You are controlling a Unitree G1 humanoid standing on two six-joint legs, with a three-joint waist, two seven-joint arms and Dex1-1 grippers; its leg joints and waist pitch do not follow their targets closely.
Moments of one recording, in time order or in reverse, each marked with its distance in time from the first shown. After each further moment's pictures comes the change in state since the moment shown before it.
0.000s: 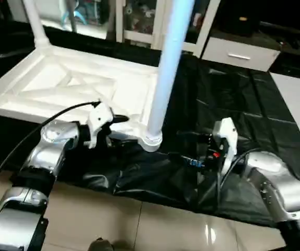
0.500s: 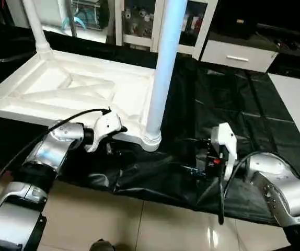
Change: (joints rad) left arm -0.040 0.028 -0.105 0.083 0.205 -0.005 0.142; right arm -0.012 -0.011 0.051 -0.055 -0.009 0.033 0.020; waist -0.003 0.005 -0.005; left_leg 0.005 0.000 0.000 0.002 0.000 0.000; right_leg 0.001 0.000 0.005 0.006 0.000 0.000
